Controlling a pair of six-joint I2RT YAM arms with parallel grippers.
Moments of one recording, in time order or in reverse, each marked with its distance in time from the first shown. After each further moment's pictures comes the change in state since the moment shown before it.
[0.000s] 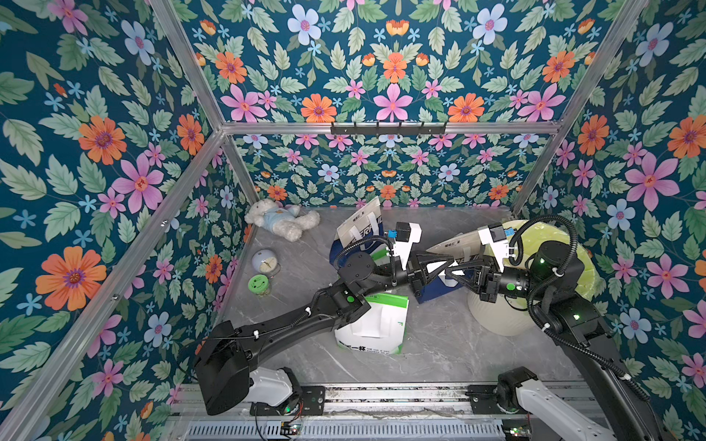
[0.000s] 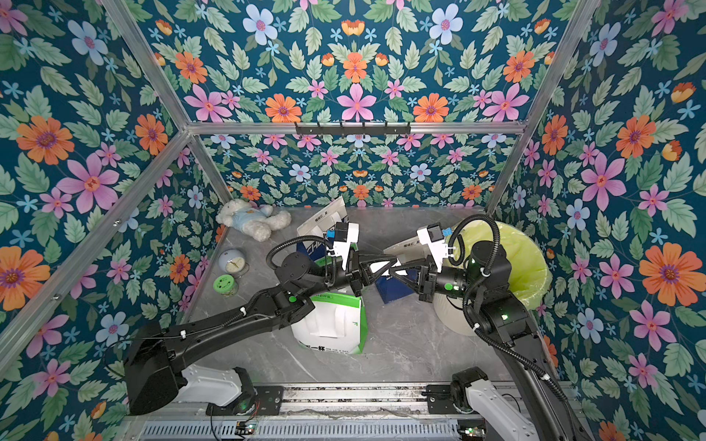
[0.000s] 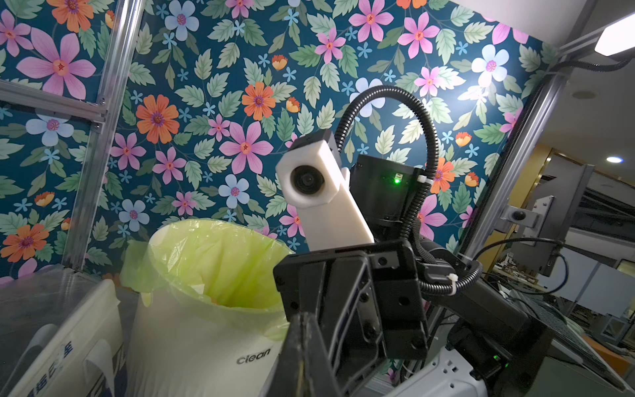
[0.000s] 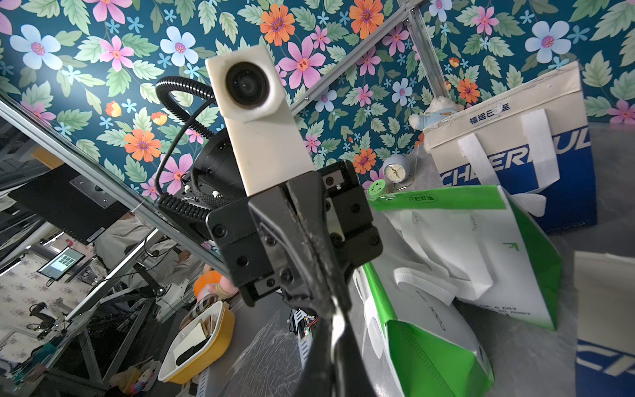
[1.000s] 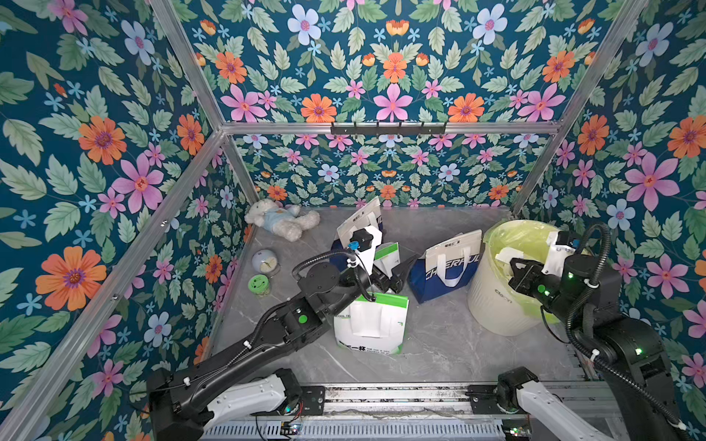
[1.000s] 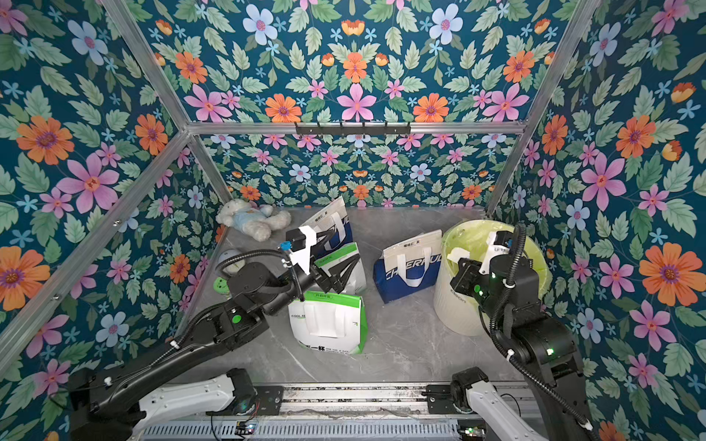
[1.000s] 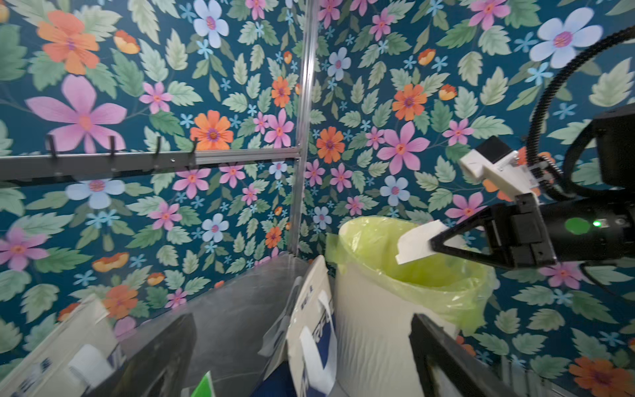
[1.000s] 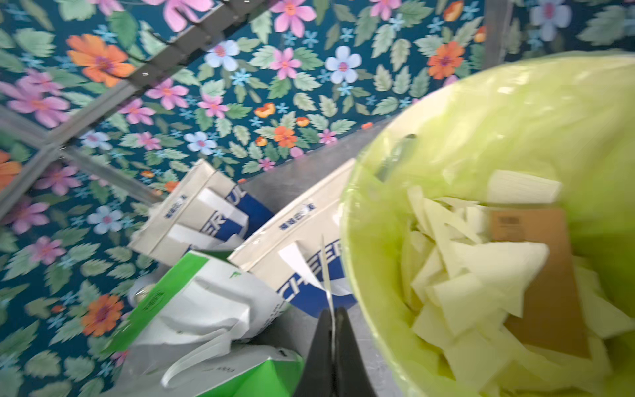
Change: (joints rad) left arm -0.002 -0.400 -0.103 -0.474 -0.591 0.475; right arm 0.000 -0.057 0.273 -0.674 1.164 0.108
